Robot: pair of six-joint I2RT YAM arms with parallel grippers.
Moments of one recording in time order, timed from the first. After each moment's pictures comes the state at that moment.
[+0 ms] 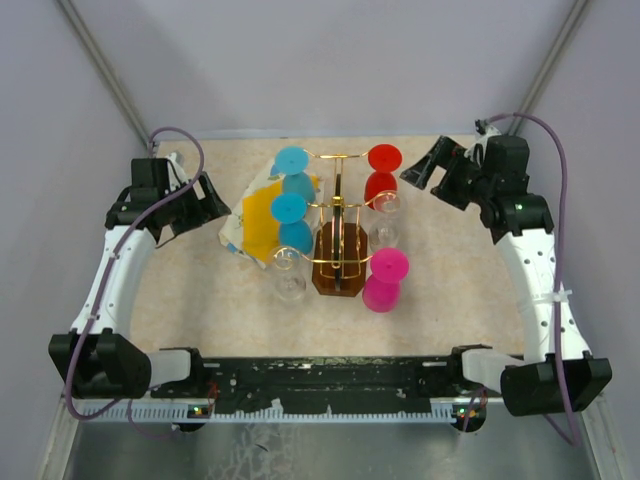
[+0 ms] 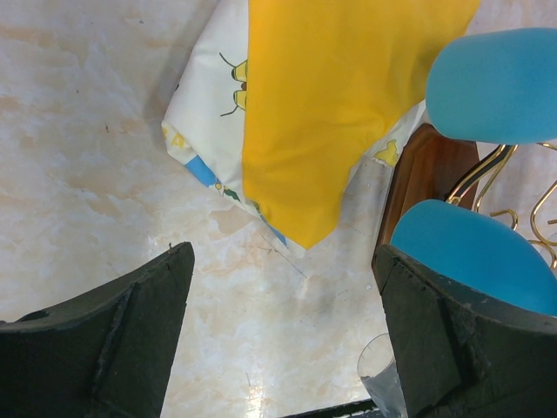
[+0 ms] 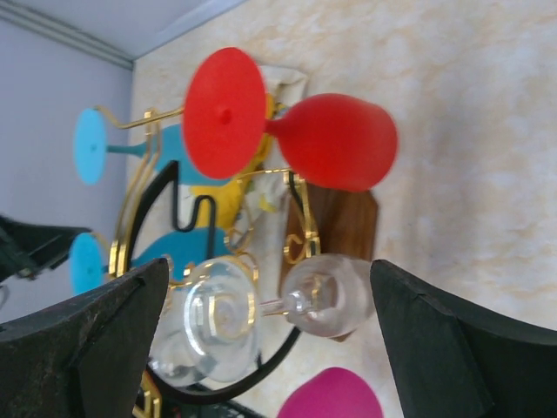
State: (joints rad) left arm -0.02 1.26 1.21 -0.73 0.21 -0.37; right arm 0.07 1.17 1.33 -0.67 -0.34 0.54
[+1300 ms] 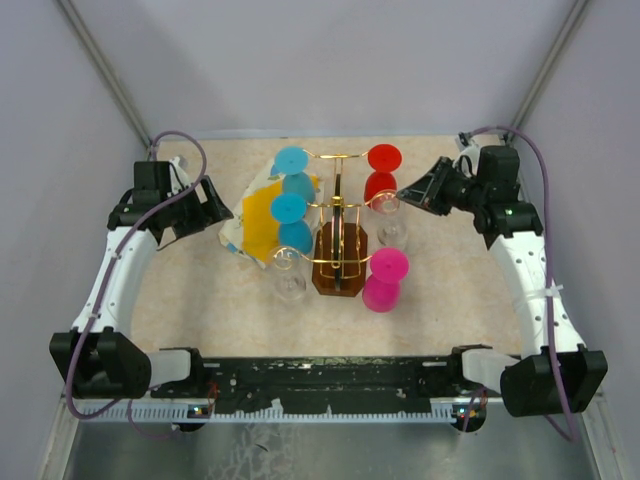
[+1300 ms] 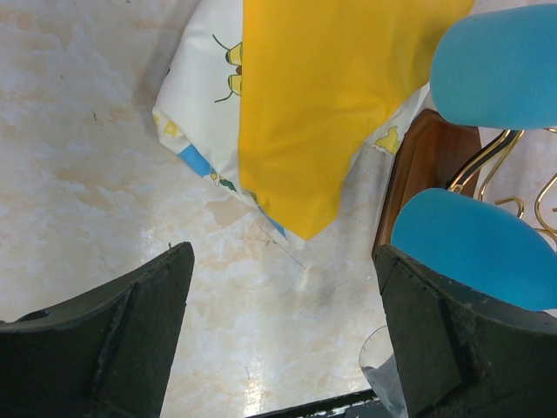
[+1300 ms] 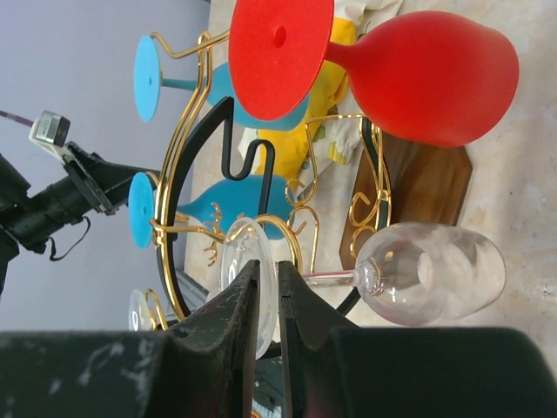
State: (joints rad) left arm -0.02 1.26 1.18 -0.73 0.24 -0.36; right arm 0.07 1.16 1.20 -0.53 -0.64 0.66
